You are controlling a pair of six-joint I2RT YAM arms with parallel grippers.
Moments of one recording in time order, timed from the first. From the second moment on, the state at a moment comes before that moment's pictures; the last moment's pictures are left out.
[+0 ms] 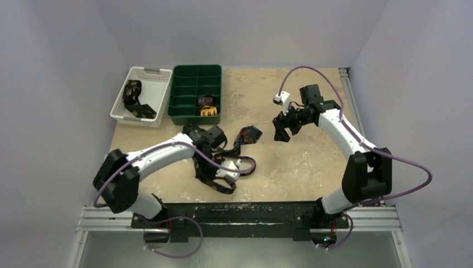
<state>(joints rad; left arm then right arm) -0.82 1.52 0.93 -0.98 0.39 1.01 0.21 1.52 1.18 -0.76 -0.57 -0.56</state>
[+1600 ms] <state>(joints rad) 0.10 1.24 1.00 1.35 1.57 -1.84 0.56 1.70 1.24 -0.76 -0.48 -0.60</state>
